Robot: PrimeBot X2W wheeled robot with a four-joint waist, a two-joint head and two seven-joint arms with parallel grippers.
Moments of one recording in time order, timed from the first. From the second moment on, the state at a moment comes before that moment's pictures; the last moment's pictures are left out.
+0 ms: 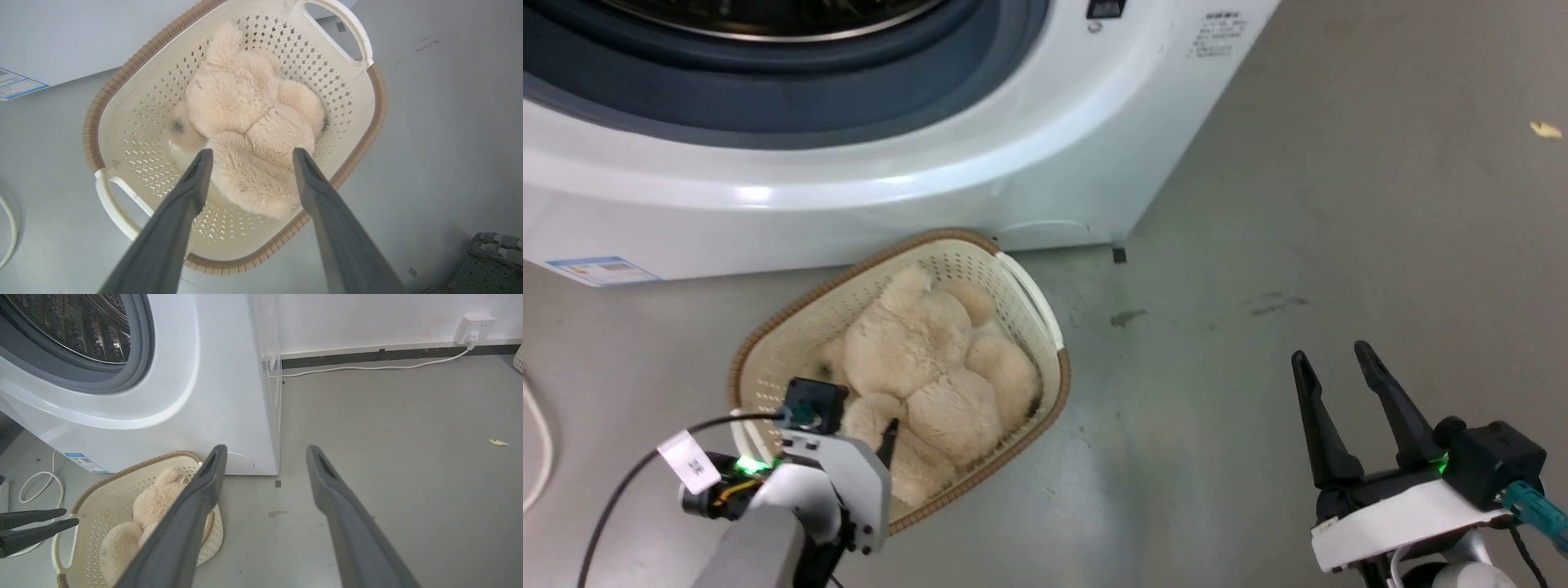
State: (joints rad) left arm -0.34 0.28 -0.32 0.51 -0.31 -0.04 0.18; right arm -0.05 -0.05 0.04 -0.01 0.21 0.13 -0.14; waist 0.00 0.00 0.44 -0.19
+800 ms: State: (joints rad) left arm -0.60 0.39 -0.44 0.70 -0.42 -0.05 0.17; right arm -0.09 -0.05 0.09 -0.03 0.32 0.13 -0.19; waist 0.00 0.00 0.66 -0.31
